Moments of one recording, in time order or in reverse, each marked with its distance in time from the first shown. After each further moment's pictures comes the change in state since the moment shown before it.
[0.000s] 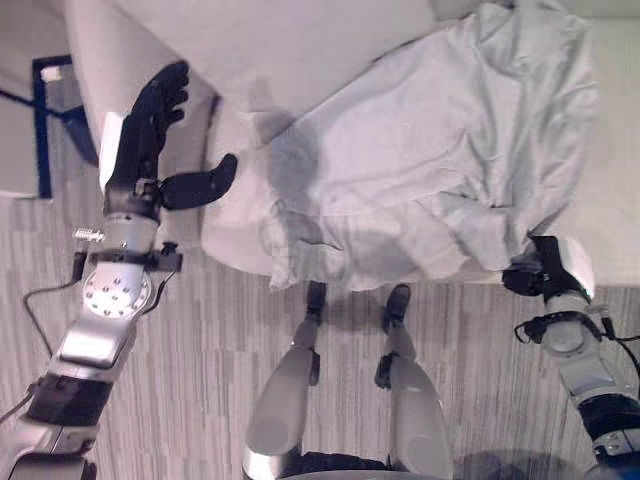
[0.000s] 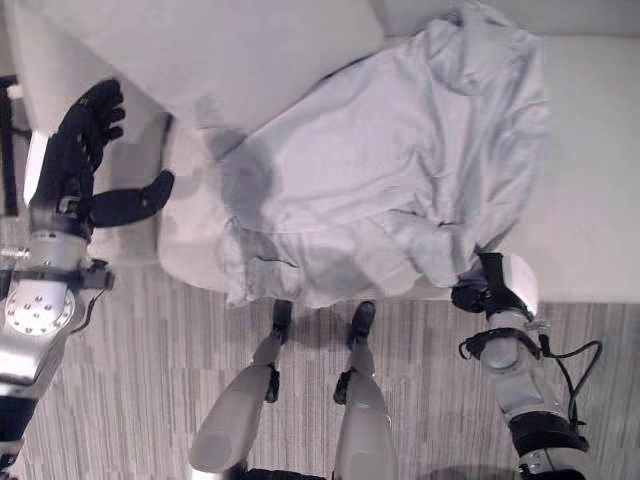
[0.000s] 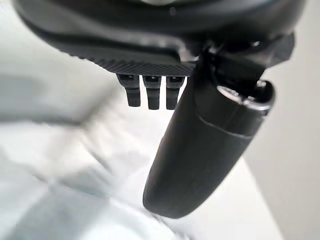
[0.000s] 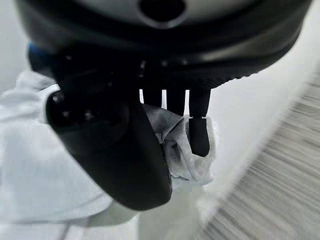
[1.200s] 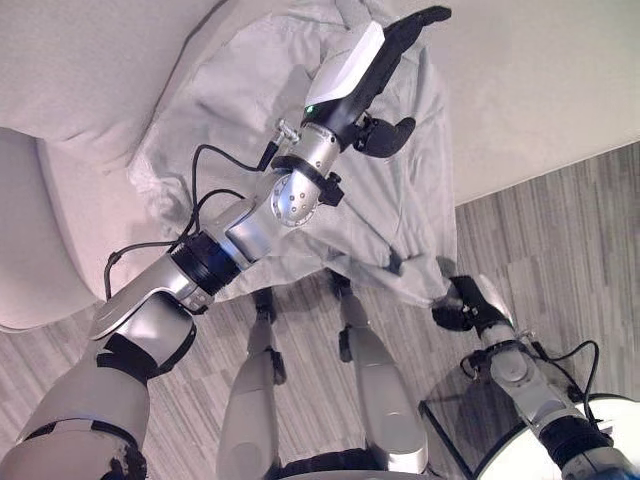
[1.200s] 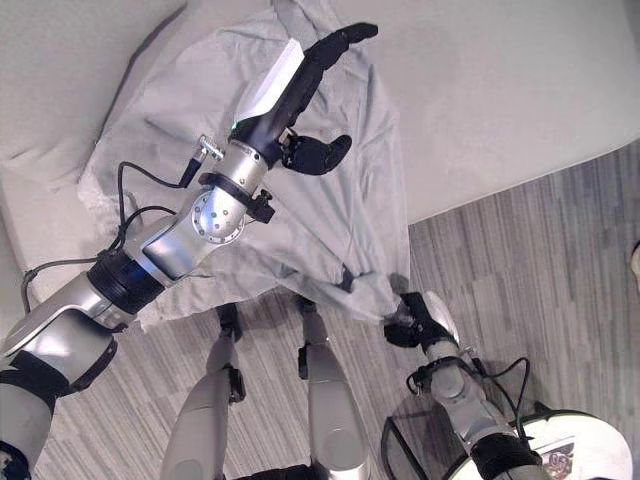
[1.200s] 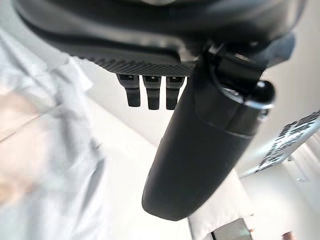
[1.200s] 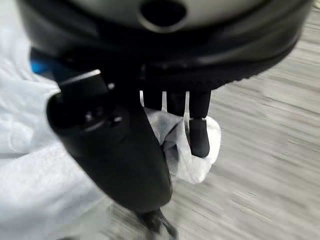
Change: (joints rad) left arm -0.755 -0.301 -0.597 0.415 0.268 0.092 0.124; right arm 0.072 0.062 0.251 0.022 0.124 -0.058 0.084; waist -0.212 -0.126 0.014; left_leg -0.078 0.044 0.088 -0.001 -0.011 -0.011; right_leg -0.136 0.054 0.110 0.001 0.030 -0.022
